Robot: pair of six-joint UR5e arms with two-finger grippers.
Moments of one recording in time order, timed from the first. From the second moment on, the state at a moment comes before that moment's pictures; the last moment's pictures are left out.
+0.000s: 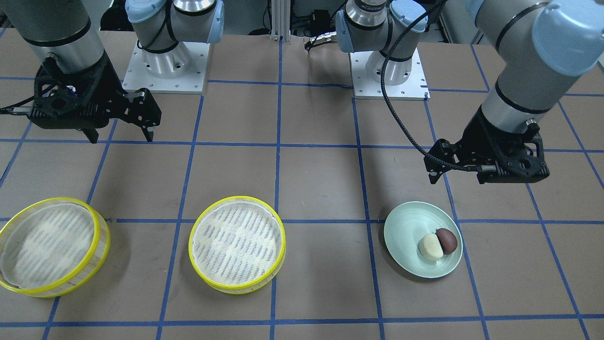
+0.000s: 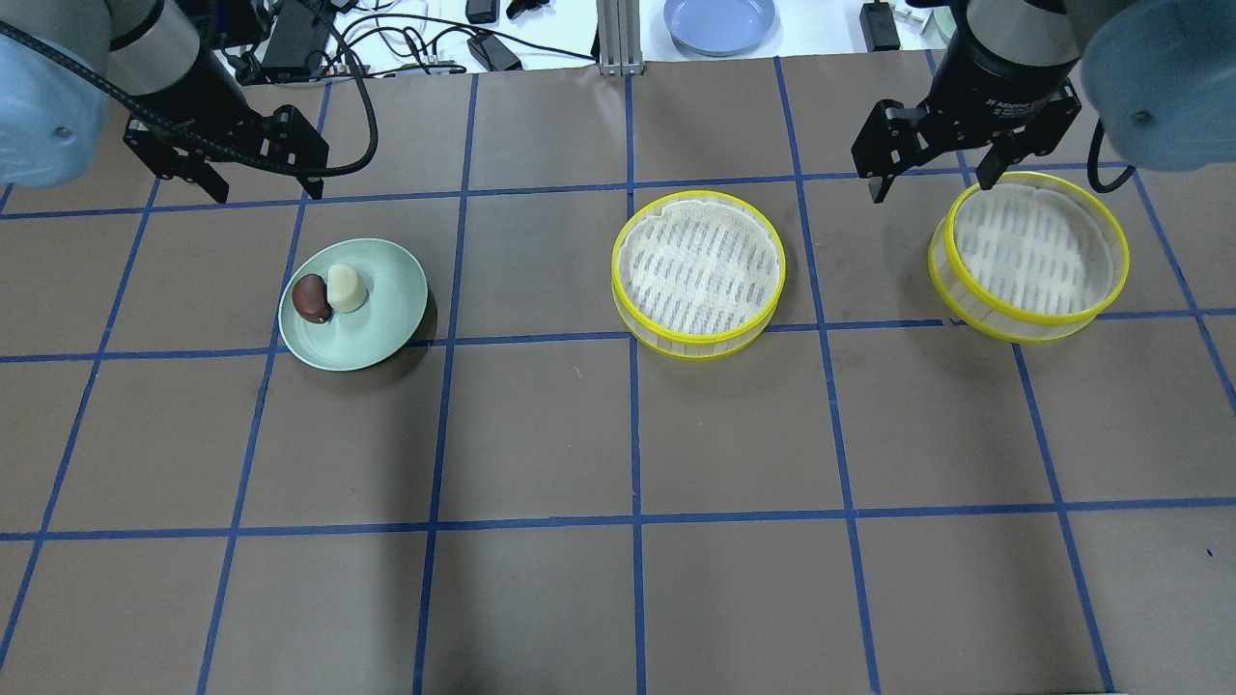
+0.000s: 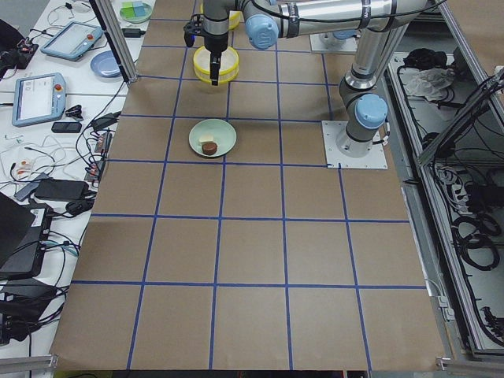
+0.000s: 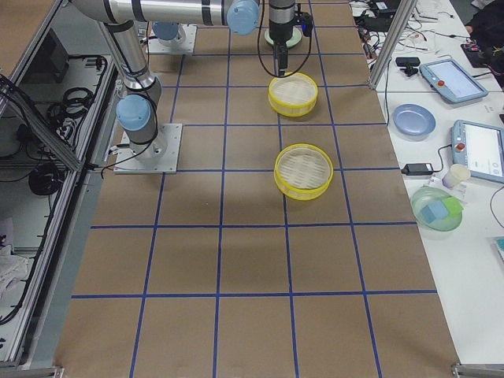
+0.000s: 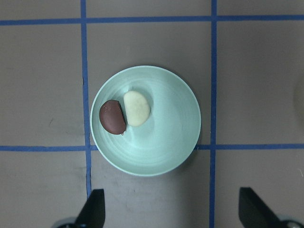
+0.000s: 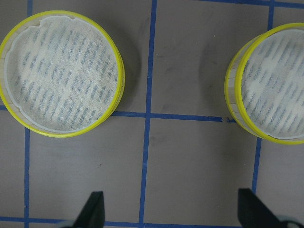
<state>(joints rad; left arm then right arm) -1.42 -1.73 -1.57 -1.34 1.59 0.15 1.53 -1.55 1.58 -1.67 -1.59 -0.10</state>
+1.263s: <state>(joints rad) -1.35 -2.07 -1.67 -1.03 1.56 0.24 1.52 -1.53 1.57 -1.67 -1.60 -0.10</state>
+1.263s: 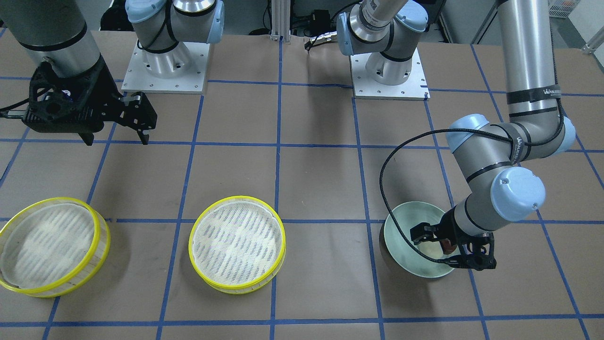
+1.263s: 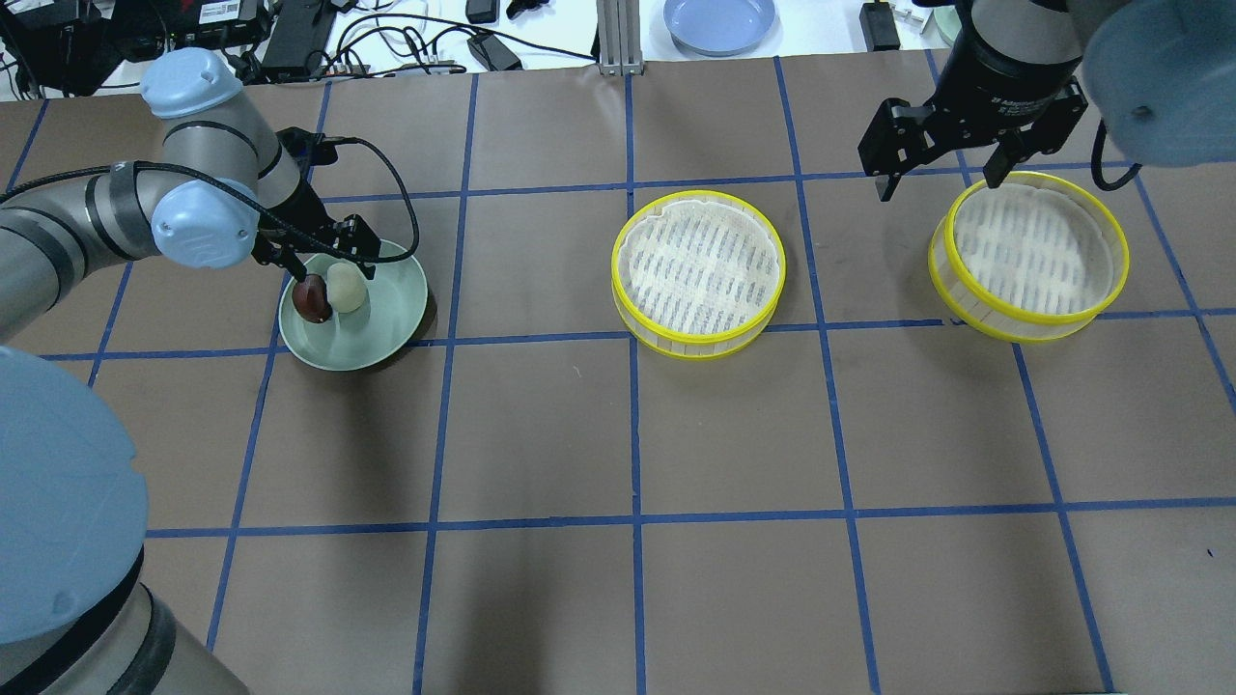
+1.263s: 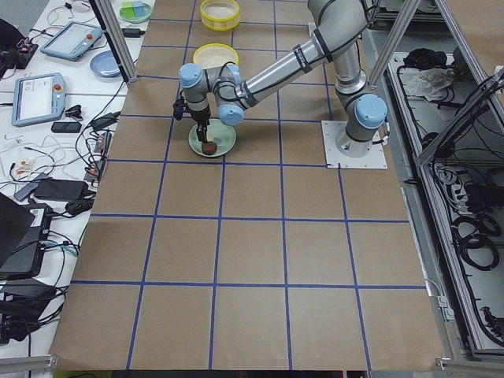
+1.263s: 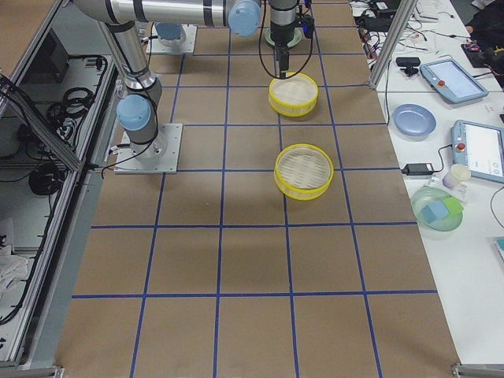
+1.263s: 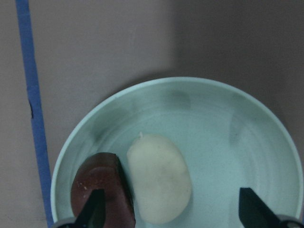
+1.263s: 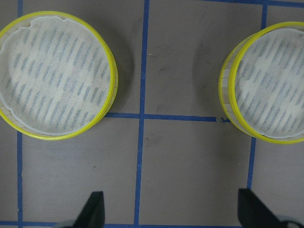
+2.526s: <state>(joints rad) -1.35 -2.08 -1.62 -0.99 1.54 0.24 1.46 -1.52 1.57 -1.68 -1.60 -0.09</state>
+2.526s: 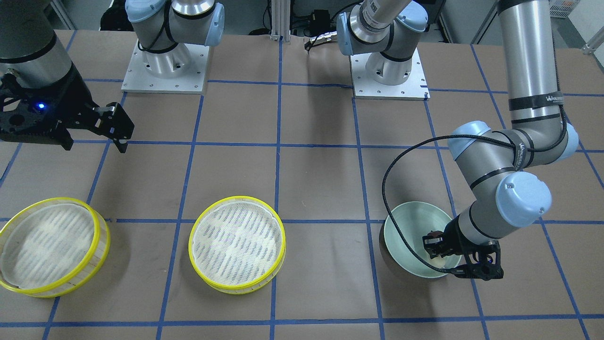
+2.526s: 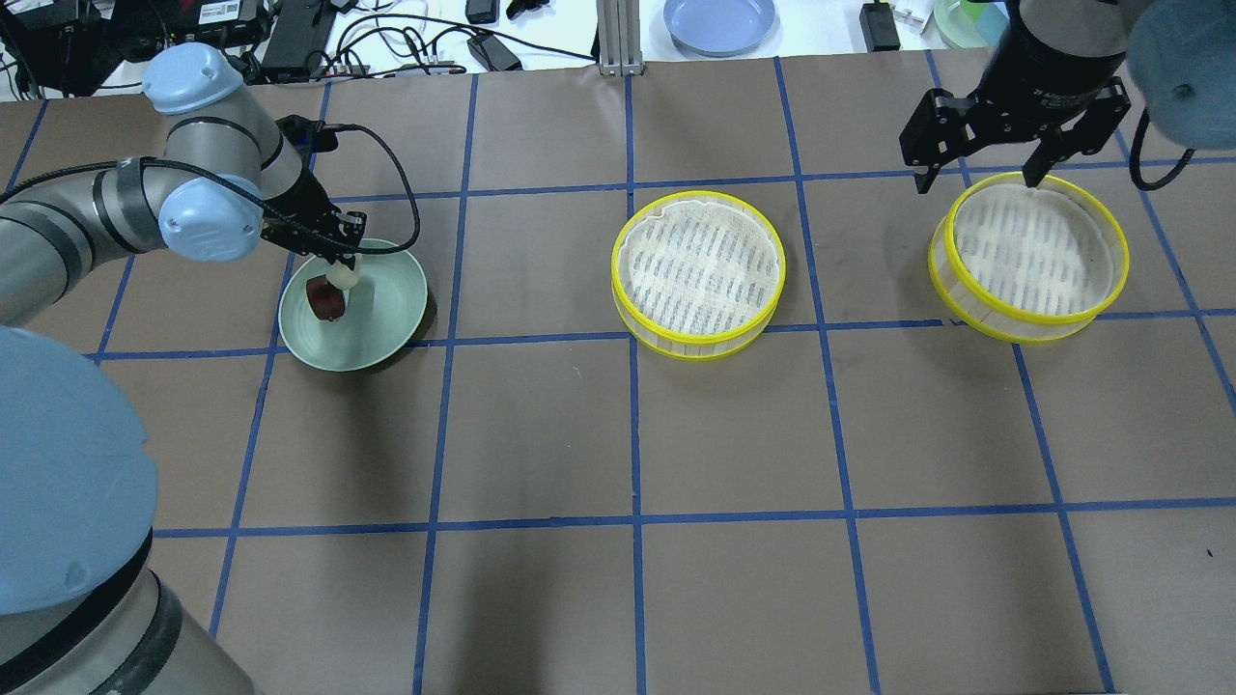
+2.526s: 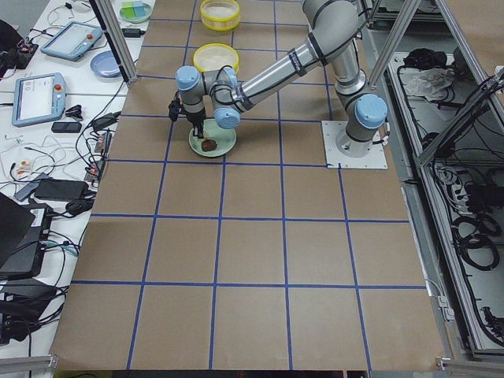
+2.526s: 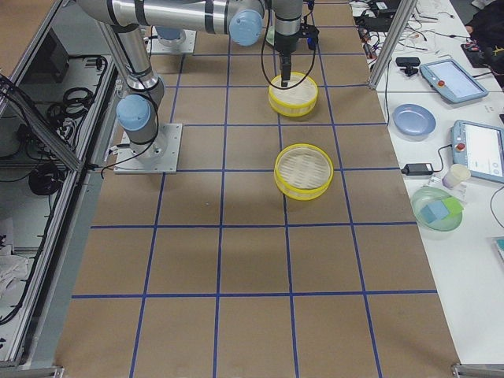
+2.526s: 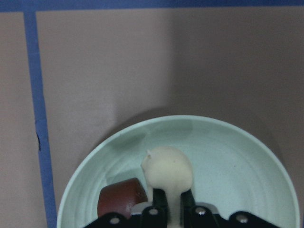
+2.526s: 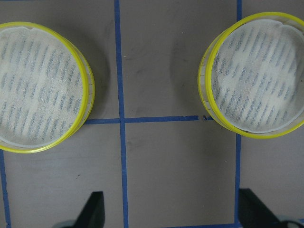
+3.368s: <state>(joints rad) -1.61 -1.96 -1.56 -0.93 1.41 -0.22 1.44 -1.50 1.57 -1.71 -1.58 -0.13</state>
